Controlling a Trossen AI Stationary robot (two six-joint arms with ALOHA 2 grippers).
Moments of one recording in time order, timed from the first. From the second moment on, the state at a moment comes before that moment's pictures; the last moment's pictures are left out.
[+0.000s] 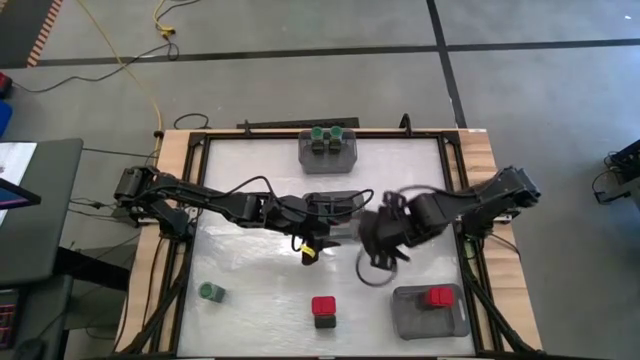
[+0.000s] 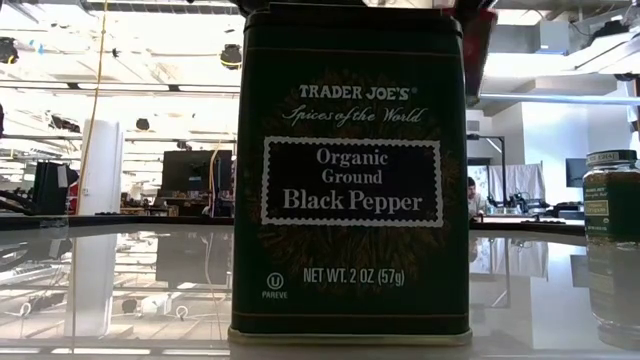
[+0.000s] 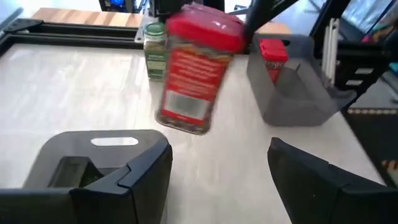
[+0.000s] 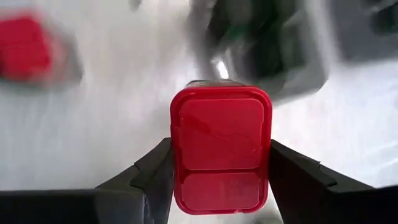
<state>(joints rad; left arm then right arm) -0.13 1.60 1.18 0.02 -0.06 -0.12 0.36 1.63 1.68 -1.35 0.30 0.53</state>
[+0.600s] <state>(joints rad) -0.19 1.60 1.18 0.01 -0.09 -0.35 0.90 1.56 1.65 -1.50 0.29 0.92</state>
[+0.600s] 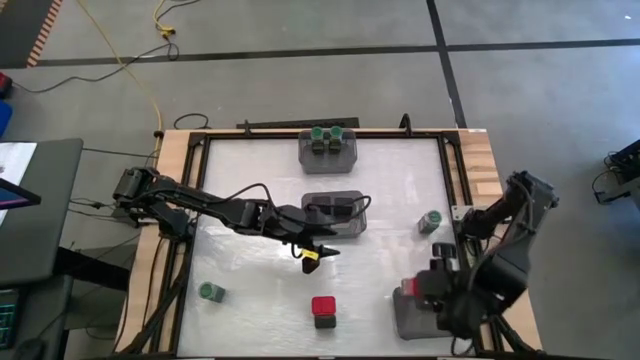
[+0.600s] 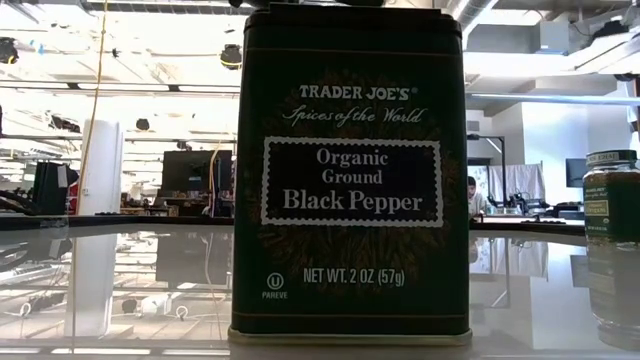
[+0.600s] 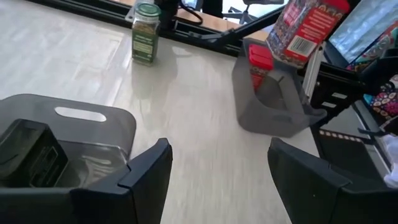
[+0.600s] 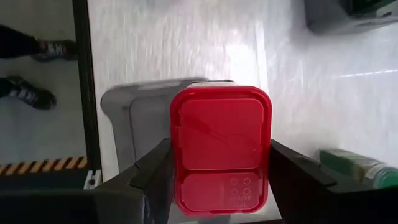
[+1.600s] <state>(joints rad) -0.20 1.60 1.18 0.01 -0.09 -0.36 0.92 1.56 1.28 -1.12 0.20 0.94</state>
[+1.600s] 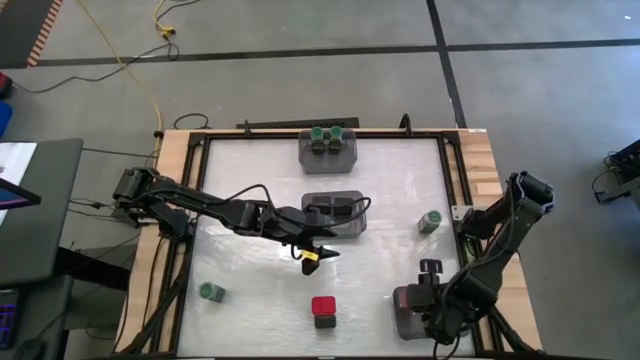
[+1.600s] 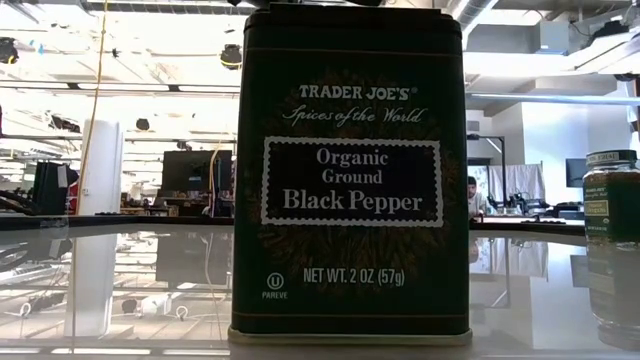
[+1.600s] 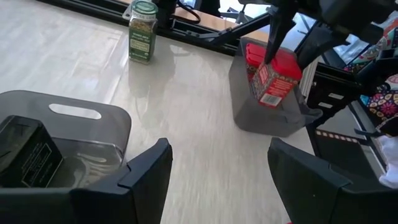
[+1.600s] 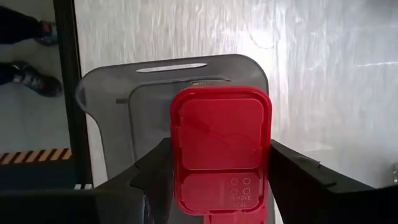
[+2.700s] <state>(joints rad) -0.20 1.60 1.18 0.01 -0.09 -0.36 0.90 1.56 1.12 -0.98 0.13 0.93</state>
